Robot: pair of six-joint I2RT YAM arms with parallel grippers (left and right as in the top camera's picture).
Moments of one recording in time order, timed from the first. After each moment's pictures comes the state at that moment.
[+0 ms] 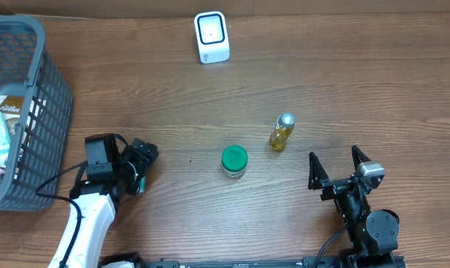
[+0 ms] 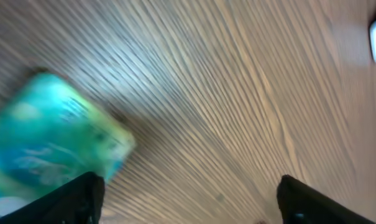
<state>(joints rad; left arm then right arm) 0.12 1.21 0.53 -0.34 0.30 -0.89 0.15 0.01 0.02 -0.03 -0.04 0.15</state>
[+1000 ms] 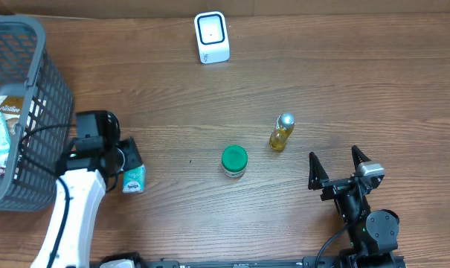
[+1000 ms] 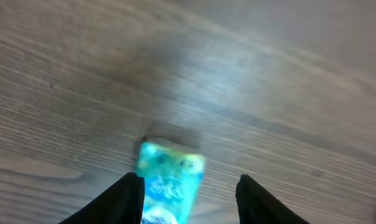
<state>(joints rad) 0.12 1.29 0.81 -0.71 0.04 -0.23 0.15 0.01 0.02 -0.03 -0.04 0.15</state>
